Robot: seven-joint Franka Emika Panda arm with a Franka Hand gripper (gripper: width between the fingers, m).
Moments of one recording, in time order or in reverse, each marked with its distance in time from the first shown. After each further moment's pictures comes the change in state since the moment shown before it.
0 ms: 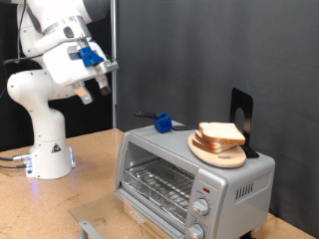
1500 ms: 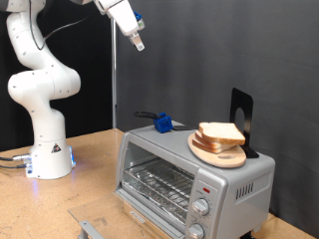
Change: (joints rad) arm 0.088 -0.329 0.224 -0.080 -0.004 -0.196 0.072
